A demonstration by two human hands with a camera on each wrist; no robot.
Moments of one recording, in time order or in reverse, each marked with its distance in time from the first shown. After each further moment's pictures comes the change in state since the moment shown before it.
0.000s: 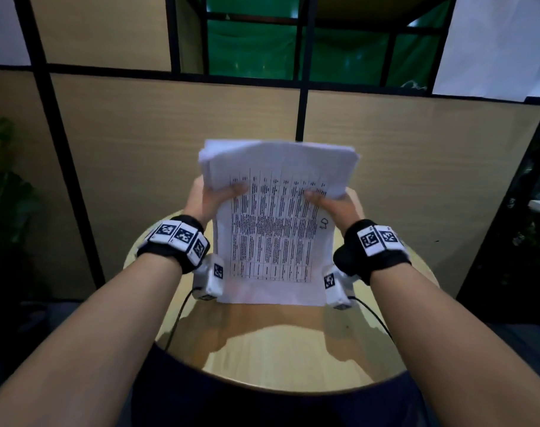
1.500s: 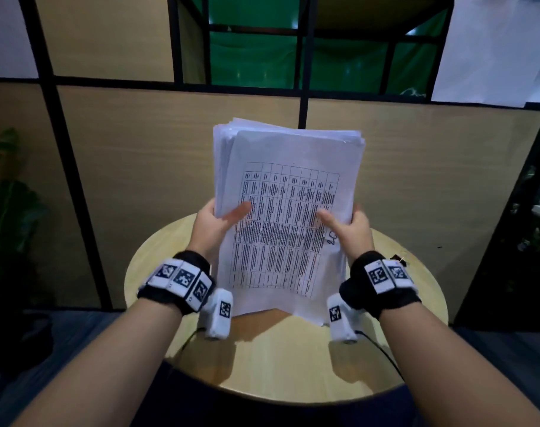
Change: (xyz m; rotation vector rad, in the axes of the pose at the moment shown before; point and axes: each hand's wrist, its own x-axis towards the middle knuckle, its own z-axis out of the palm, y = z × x) left_hand -0.040 -0.002 0.016 -0.002 0.080 -0.103; right_hand -0.026 0.021 -0.010 -0.018 0.242 -0.010
